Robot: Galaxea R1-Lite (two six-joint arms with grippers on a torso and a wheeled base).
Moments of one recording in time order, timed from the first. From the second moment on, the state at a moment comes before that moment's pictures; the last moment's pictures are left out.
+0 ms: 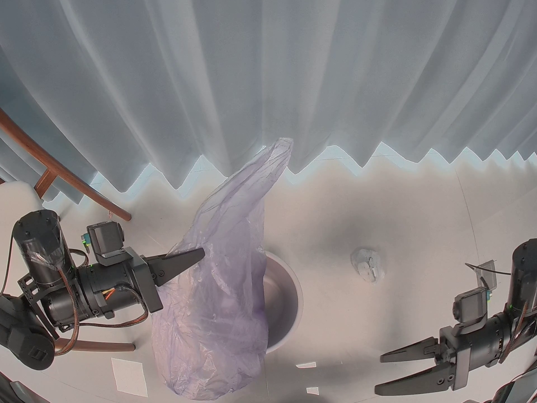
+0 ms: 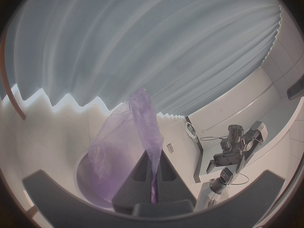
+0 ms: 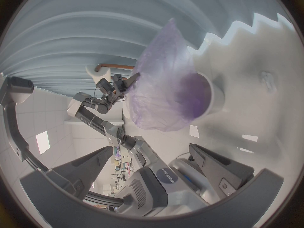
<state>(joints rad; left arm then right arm) -0.42 1.53 -0.33 -1.09 -0.48 -0.39 0.67 1.23 -0.34 -0.35 0.64 0.50</state>
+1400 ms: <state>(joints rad) -0.47 1.51 -0.33 -1.09 -0.42 -0.39 1.05 2.00 -0.43 -1.21 0.52 0.83</state>
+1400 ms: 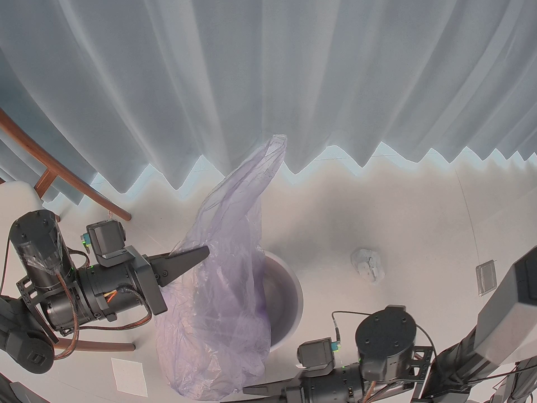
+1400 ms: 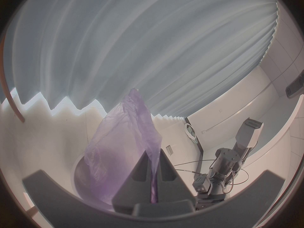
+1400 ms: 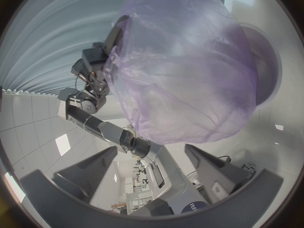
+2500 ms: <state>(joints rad) -0.48 1.48 -0.33 -1.08 -0.42 -0.36 1.06 2.30 -0.66 -1.20 0.30 0.70</state>
